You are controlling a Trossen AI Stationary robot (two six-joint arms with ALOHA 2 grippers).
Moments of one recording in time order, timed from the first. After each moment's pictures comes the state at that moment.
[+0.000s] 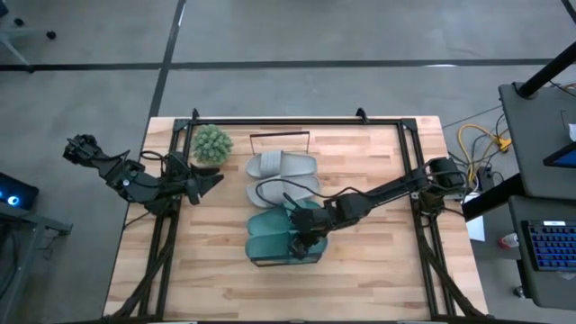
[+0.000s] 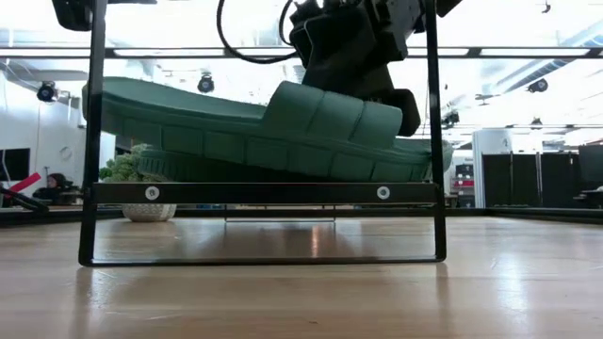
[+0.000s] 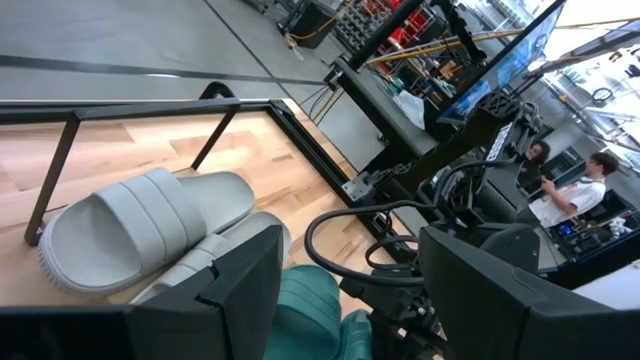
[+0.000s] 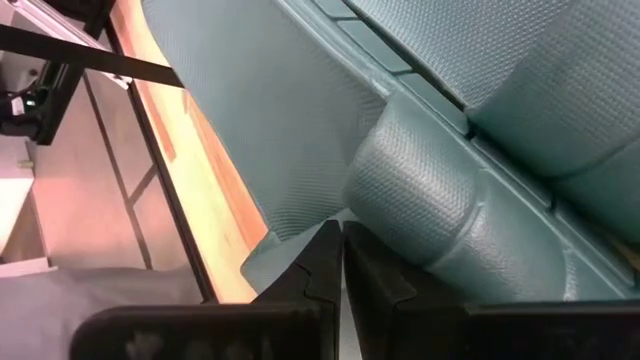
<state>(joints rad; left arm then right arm) -0.53 0.65 0.84 -0.51 -0.89 -1.01 0.25 1.86 1.29 -0.31 -0.15 0.99</state>
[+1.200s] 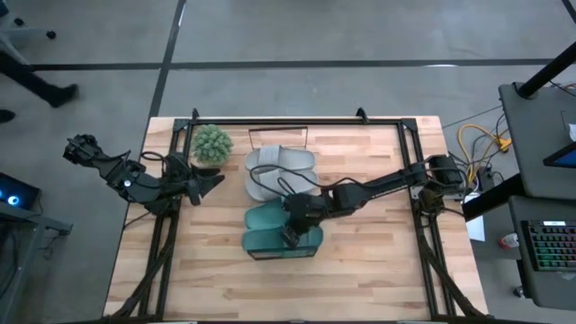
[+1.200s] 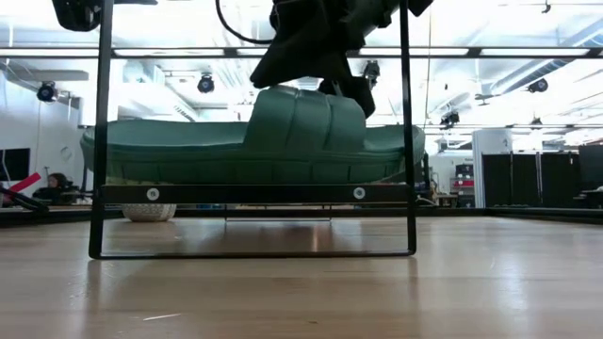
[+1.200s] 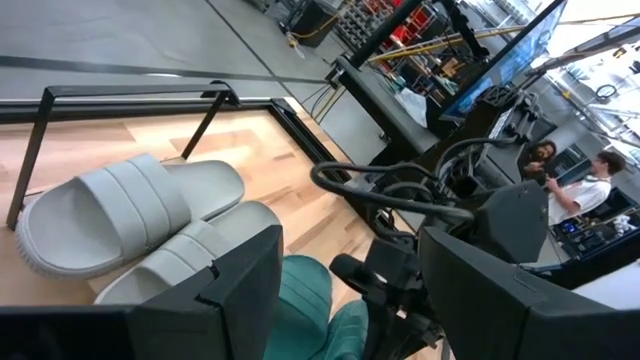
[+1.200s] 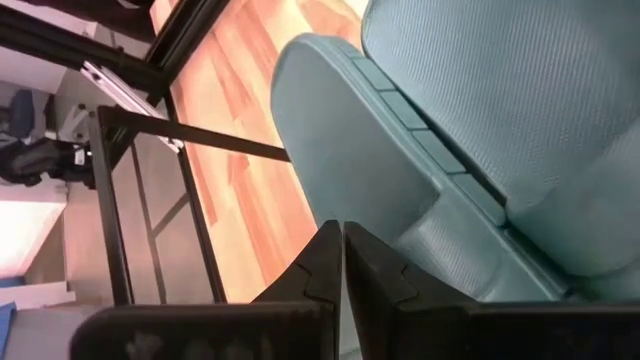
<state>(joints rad) -0.53 0.66 0.84 -0.51 -0.89 -1.01 0.18 1.85 1.35 -0.23 -0.14 0.91</state>
